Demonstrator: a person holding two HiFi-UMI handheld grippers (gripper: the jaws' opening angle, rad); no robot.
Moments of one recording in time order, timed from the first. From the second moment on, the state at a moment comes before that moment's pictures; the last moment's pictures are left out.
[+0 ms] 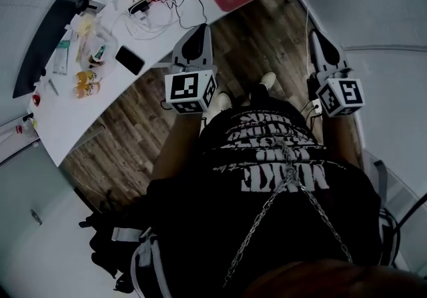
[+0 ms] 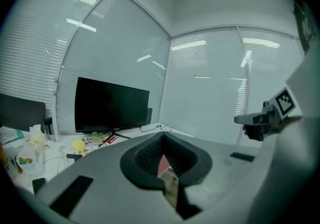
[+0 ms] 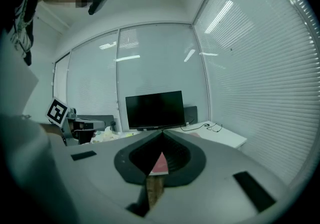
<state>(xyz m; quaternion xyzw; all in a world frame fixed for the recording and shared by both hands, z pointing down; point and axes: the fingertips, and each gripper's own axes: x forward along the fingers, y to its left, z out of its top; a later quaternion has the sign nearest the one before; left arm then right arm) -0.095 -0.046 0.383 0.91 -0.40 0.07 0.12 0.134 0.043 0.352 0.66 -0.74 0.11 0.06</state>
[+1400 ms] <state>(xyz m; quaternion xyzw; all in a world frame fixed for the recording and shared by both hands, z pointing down) 0.040 -0.156 0.361 0.87 -0.48 0.06 0.10 0.271 -0.077 0.340 0.59 -0.80 0.11 0.02</state>
